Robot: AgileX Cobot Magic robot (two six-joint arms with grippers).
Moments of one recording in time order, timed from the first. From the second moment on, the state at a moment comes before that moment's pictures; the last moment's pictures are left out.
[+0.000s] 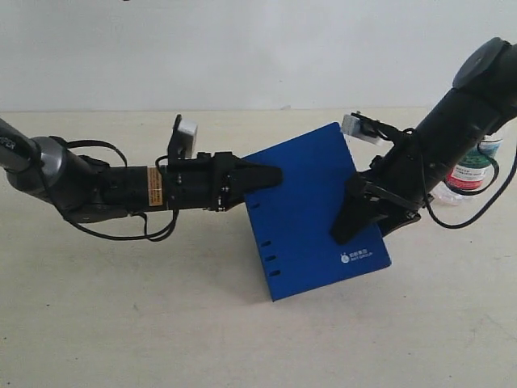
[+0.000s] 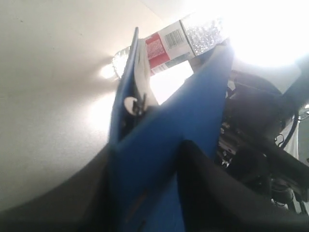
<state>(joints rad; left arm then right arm) -0.43 2.33 -1.21 1.18 -1.20 -1.53 0.00 2.03 -1.33 0.69 1.16 -0.77</state>
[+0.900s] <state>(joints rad) -0.37 2.22 -1.21 1.45 -1.17 -1.53 0.00 2.06 -1.35 0.75 1.00 -1.02</state>
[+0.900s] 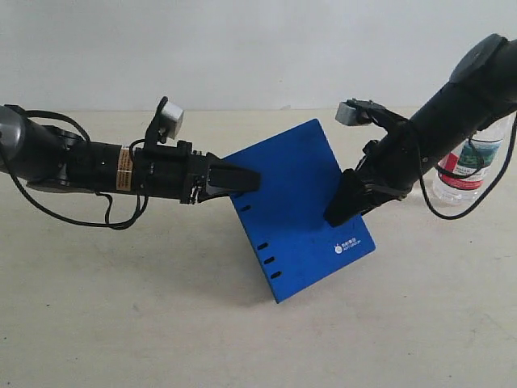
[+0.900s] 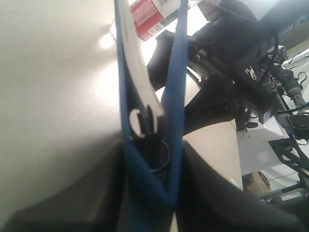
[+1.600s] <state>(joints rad) -0.41 2.22 -1.21 1.27 -1.14 -1.44 -0.04 2.16 -1.37 0.94 0.98 -1.19</state>
